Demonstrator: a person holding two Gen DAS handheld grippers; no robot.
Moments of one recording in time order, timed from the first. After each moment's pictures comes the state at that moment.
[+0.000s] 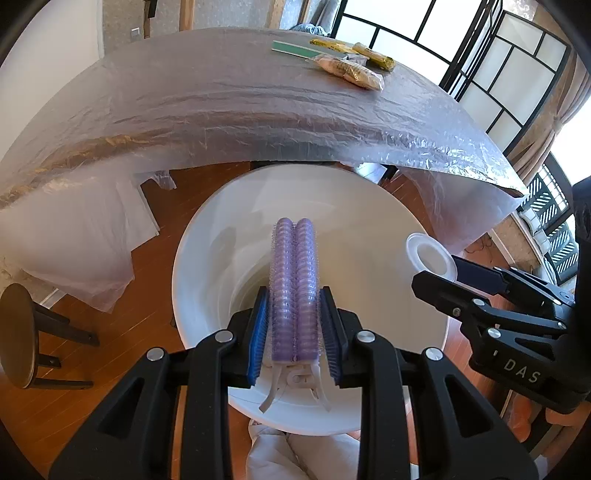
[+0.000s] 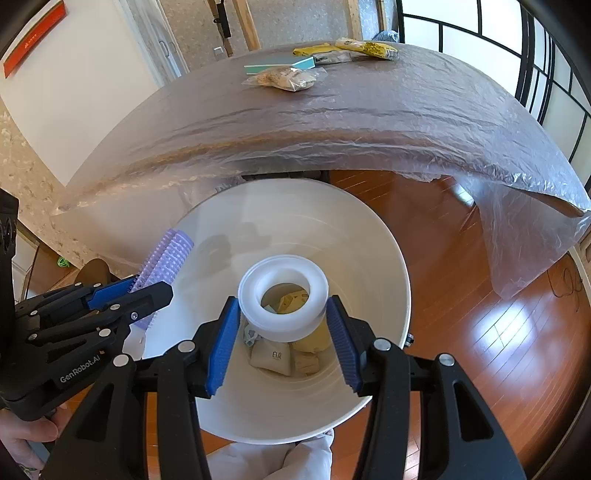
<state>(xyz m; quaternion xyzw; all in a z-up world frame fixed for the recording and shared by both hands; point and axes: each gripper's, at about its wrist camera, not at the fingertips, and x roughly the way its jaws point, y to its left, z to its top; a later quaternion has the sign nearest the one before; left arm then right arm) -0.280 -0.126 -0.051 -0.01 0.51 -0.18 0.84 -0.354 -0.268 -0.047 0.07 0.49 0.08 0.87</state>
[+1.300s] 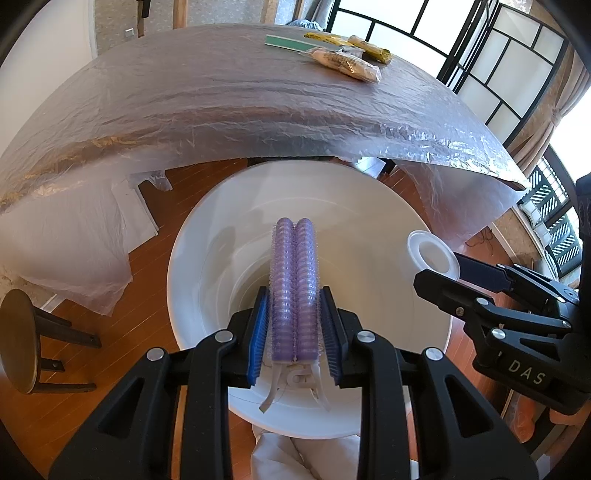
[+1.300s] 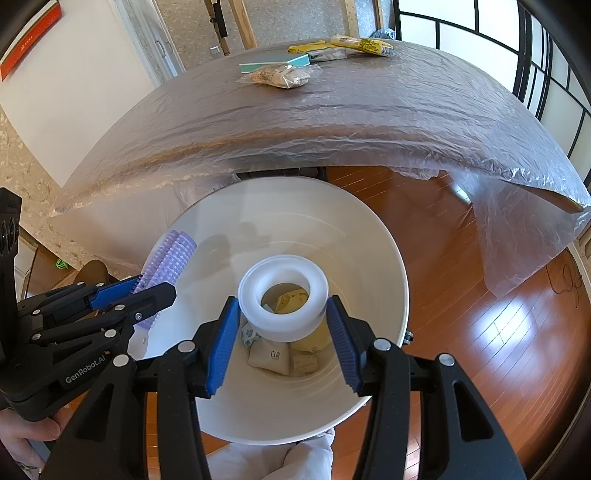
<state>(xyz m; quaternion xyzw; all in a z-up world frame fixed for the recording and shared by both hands) -0.277 -0.132 -0.058 -0.01 0.51 -0.18 0.84 -0.355 -0.272 -0.050 0.07 0.49 0.08 0.87</state>
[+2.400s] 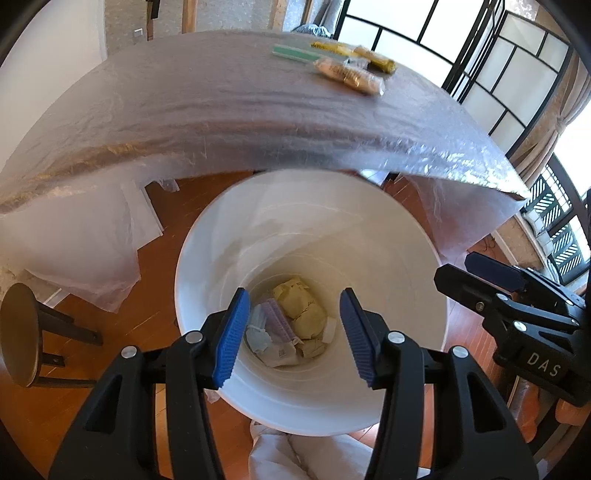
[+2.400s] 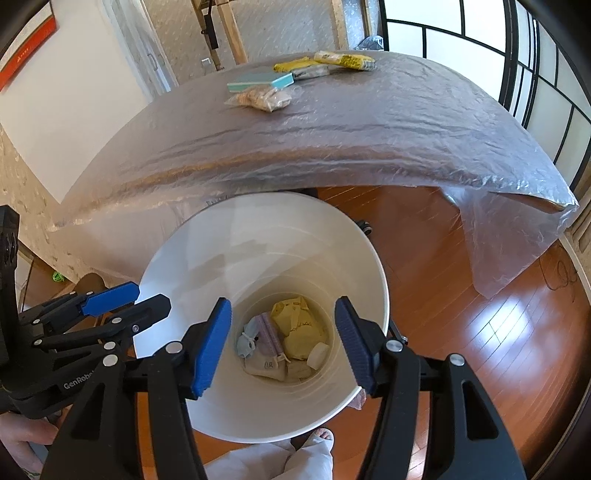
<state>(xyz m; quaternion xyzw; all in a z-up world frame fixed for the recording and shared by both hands) -0.282 -0.123 -0.039 -0.02 0.50 -0.17 0.85 -0.366 -0.287 -0.030 0.09 0.47 0.06 0.88</state>
